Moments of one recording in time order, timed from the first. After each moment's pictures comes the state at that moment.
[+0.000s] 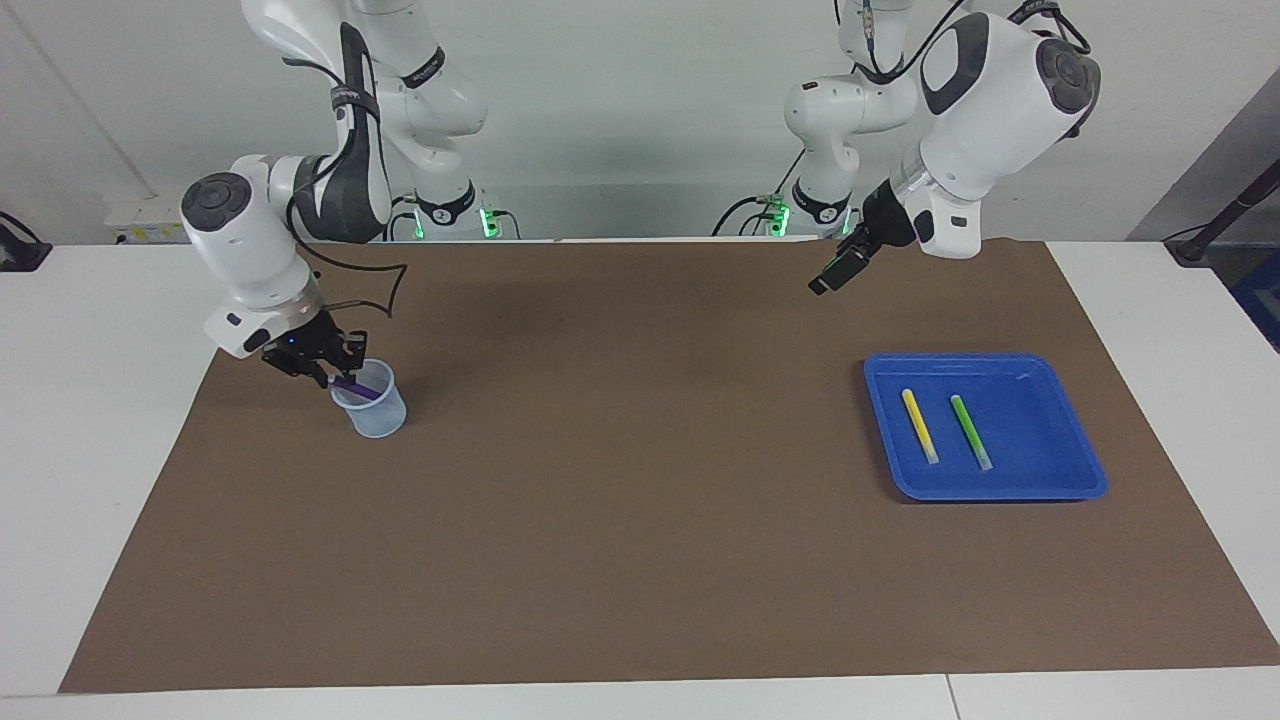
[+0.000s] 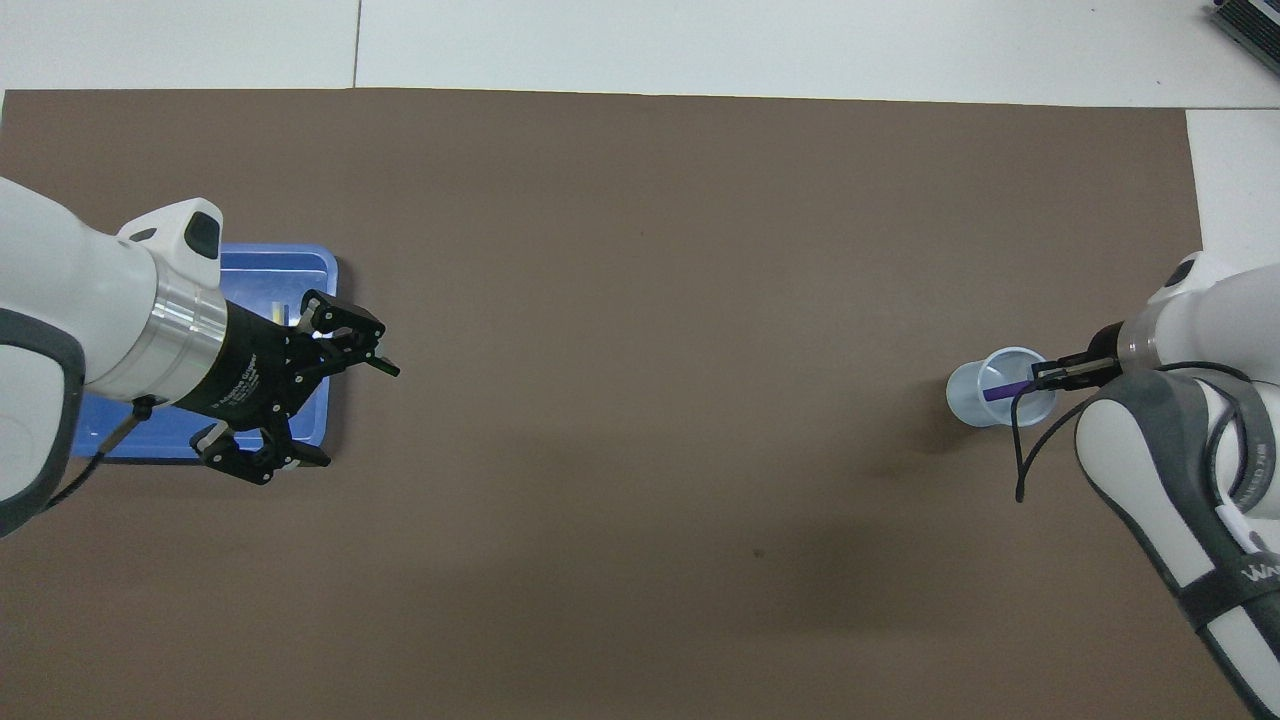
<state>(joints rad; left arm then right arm) 0.06 -0.06 -0.30 -1.80 -0.38 1.60 -1.08 -0.14 0.03 0.04 -2.13 -0.03 2.15 -0.20</state>
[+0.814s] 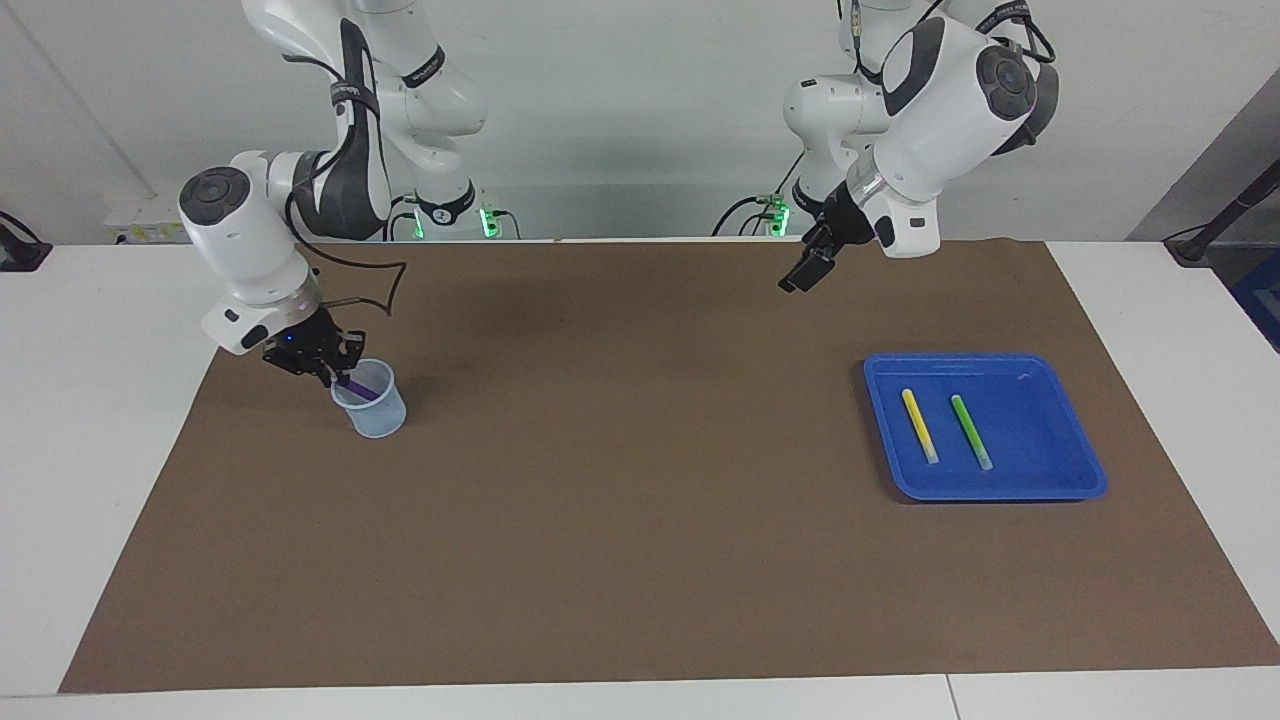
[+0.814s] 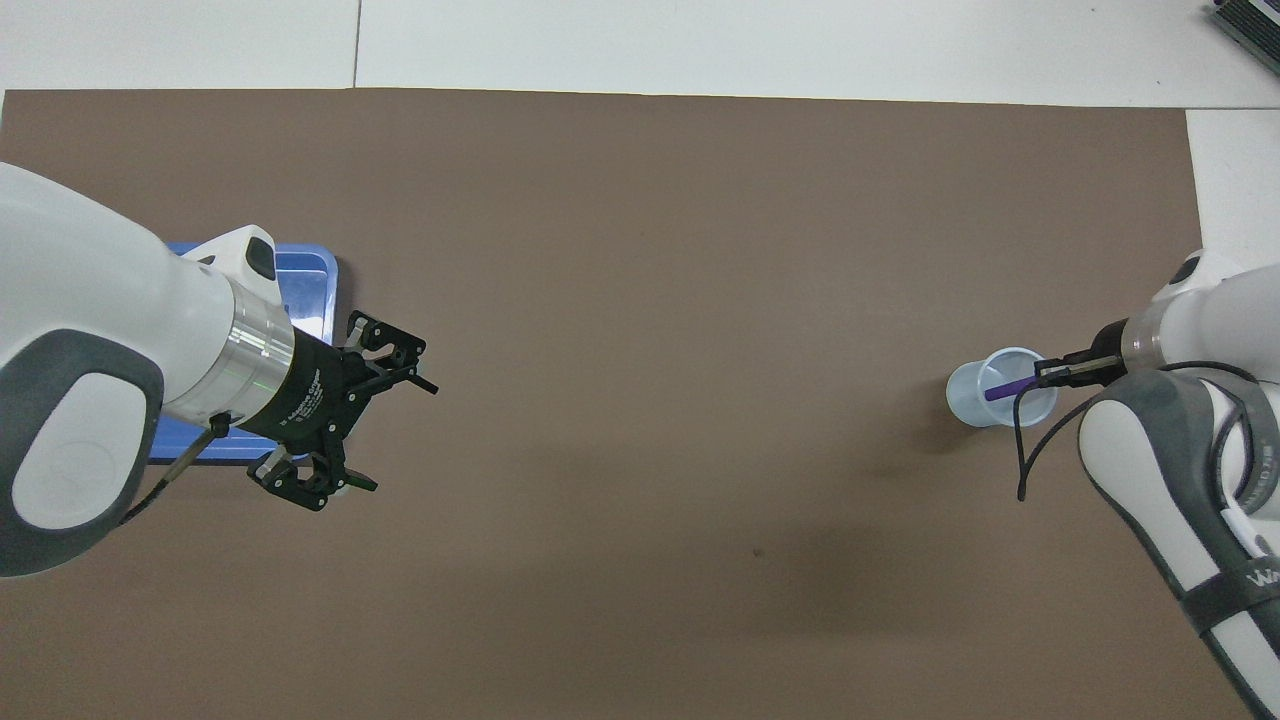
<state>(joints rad) 0.00 -0.07 -0.29 -1.83 -0.38 1.61 -1.24 -0.14 0.02 0.04 -2.12 -0.03 2.15 -0.20</state>
